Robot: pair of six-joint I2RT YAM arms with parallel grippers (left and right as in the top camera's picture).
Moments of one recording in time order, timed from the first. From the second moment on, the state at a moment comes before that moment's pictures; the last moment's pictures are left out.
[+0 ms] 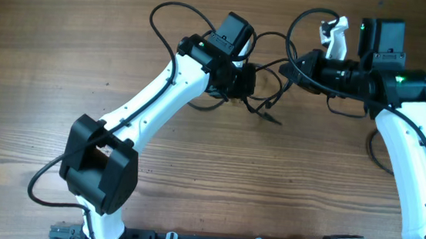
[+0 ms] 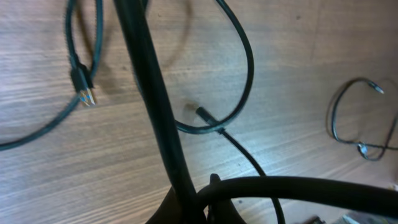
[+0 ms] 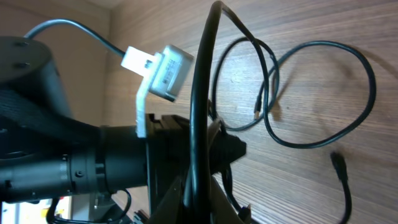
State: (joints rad) left arm -0.58 1.93 1.64 -0.89 0.30 -0.58; right arm 0.10 1.49 1.39 -0.85 -0.70 0.39
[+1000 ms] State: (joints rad) left arm -0.42 1.69 1.64 -0.88 0.42 -0.58; right arm 0.09 1.49 1.39 -0.77 -0.61 0.31
